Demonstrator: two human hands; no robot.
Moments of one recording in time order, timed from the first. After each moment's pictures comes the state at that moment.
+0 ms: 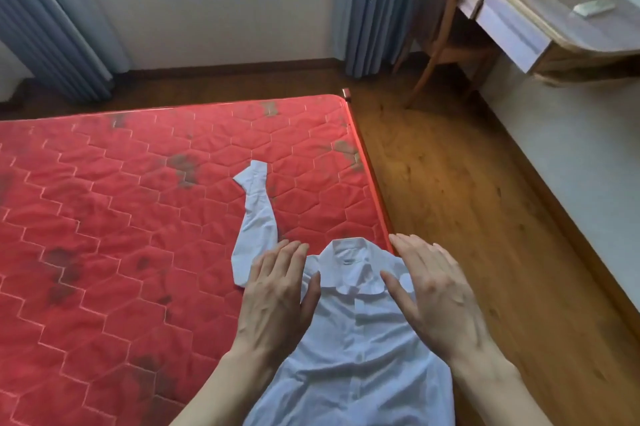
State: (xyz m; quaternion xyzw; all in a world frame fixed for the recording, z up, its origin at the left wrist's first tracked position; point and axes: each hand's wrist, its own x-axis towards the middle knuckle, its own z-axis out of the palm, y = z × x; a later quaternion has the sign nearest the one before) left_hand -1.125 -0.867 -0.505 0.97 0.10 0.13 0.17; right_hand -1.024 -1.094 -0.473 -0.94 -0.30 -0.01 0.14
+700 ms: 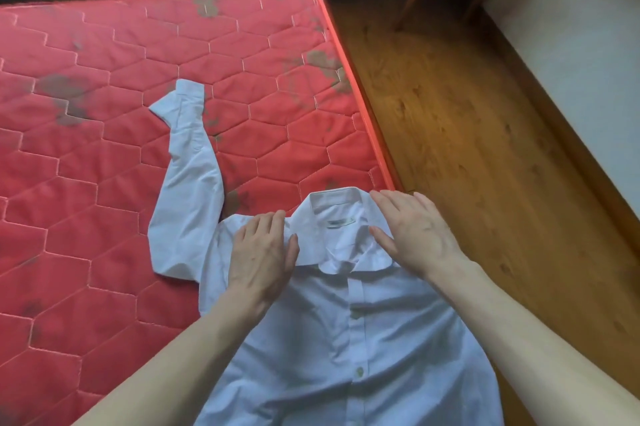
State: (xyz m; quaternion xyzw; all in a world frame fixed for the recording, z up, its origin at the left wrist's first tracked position) left_hand -1.025 -0.855 -0.794 0.97 0.14 -0.01 0.19; right_hand -0.903 -1.086 -0.745 -0.94 -0.31 0.12 -0.04
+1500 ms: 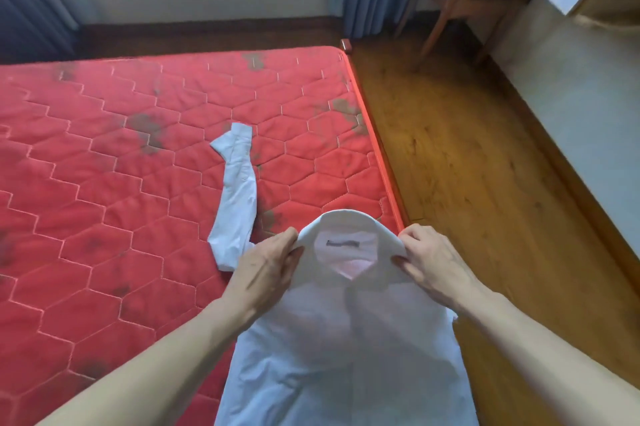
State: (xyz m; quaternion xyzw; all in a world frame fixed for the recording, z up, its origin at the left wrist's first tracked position) left_hand -1.077 -0.820 -0.663 0.95 0.07 0.05 0.30; right_hand -0.933 -1.106 -0.651 -0.92 -0.35 0.14 0.09
